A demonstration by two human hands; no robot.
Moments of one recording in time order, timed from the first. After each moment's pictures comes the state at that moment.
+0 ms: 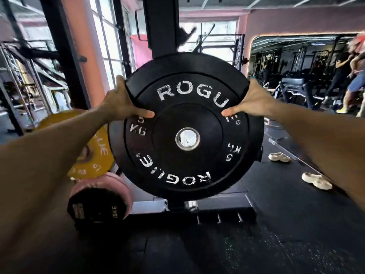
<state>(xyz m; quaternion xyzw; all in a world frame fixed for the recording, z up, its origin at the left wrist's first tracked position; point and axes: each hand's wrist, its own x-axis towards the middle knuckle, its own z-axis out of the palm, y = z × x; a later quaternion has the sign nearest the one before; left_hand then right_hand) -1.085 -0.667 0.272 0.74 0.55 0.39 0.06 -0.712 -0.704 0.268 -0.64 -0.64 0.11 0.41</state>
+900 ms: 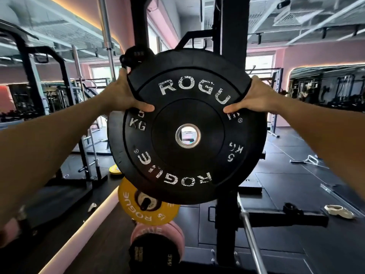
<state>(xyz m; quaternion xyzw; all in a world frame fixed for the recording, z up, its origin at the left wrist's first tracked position) -1.363 -0.691 0.642 0.72 0.55 0.42 0.02 -0.985 -0.671 0.627 -0.54 -0.74 0.07 0.39</state>
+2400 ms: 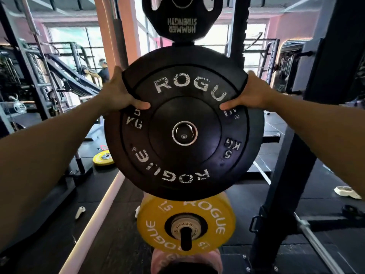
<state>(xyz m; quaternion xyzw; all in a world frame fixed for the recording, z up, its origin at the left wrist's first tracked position) -1.685 -0.253 0.562 0.73 0.55 0.41 0.07 -1.308 -0.278 0.562 -0.61 -0.70 0.07 0.37</state>
